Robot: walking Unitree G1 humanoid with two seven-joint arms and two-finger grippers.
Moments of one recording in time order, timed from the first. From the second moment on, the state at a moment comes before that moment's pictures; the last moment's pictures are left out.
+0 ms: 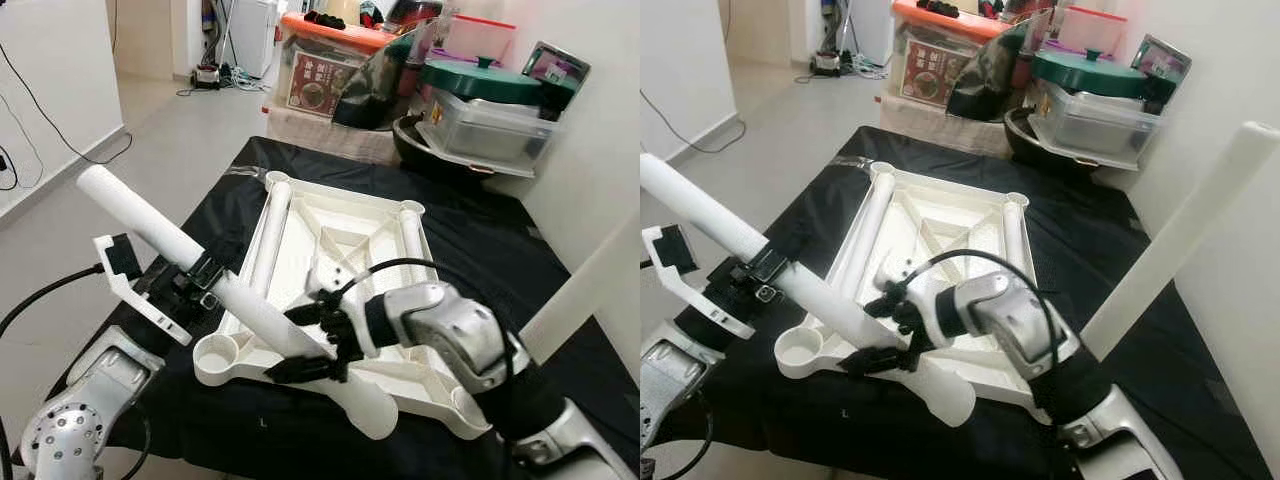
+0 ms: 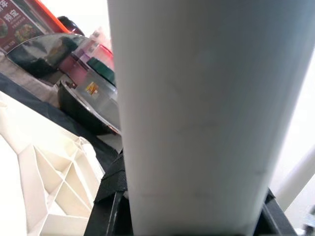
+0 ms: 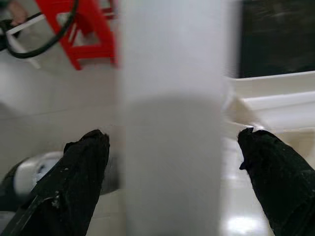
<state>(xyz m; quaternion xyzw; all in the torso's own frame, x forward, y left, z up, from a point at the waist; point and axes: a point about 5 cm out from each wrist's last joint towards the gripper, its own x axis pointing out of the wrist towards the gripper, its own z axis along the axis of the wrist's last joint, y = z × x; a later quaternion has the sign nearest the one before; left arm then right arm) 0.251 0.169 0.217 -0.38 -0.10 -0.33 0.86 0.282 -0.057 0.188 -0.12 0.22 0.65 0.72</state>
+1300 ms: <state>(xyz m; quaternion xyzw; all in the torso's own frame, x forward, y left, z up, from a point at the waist) 0.266 0.175 0.223 -0.35 -0.13 -0.29 0.88 0.283 -0.045 0.176 -0.08 0.22 0.61 0.76</state>
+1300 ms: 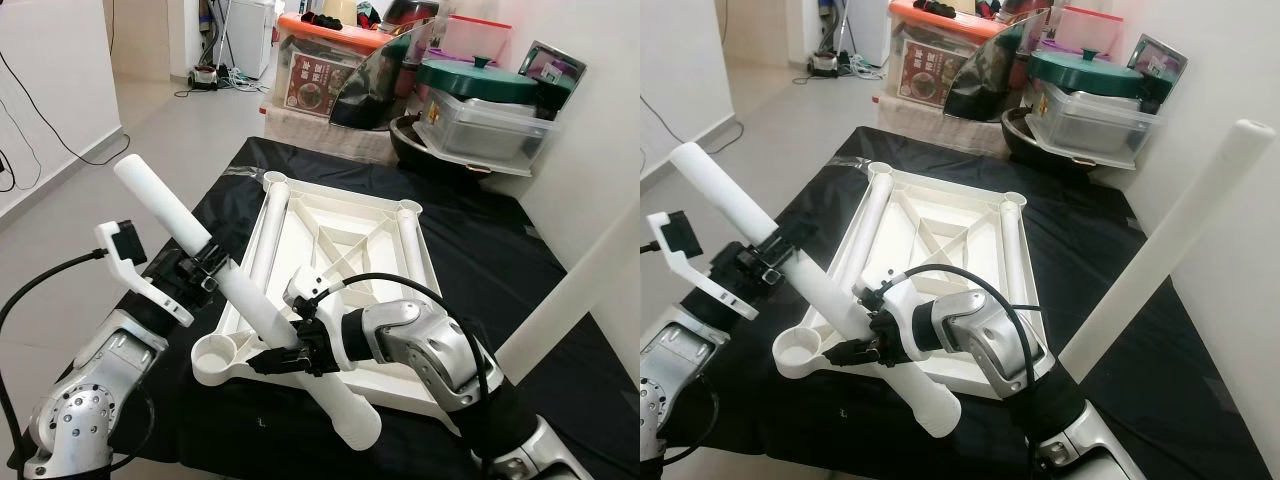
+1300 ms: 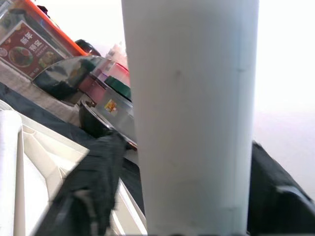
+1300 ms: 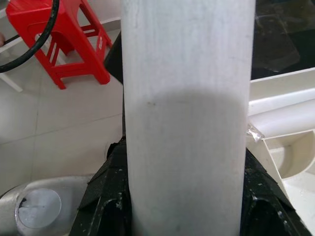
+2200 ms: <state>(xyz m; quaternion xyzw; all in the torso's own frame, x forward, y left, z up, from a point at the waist) 0.239 0.191 0.218 -0.35 -0.13 -0.32 0.87 0.378 -0.138 0.284 0.14 0.03 0.30 0.94</state>
